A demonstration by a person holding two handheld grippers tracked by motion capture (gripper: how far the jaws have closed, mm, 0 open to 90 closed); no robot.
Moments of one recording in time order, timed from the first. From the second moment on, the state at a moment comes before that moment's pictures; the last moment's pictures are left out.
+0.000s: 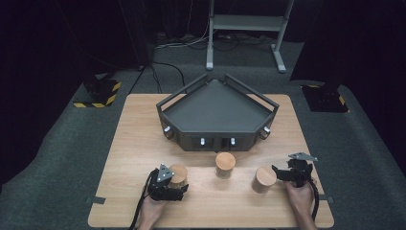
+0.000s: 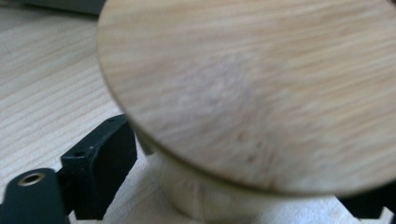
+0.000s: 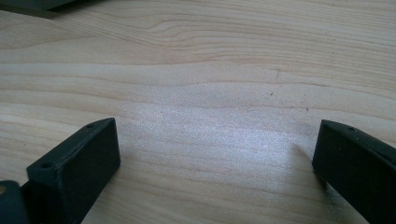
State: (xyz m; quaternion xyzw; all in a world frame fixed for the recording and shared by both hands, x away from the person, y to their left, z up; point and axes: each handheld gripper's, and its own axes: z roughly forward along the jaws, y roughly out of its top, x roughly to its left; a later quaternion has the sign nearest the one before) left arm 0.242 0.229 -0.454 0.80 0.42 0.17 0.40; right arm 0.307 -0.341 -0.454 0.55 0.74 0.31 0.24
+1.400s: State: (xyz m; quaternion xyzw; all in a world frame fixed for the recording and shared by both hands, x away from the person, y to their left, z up) left arm 0.237 0.221 -0.435 0.79 0.42 0.20 0.40; right arm 0.307 -0.341 -0.454 0.55 0.74 0.31 0.24
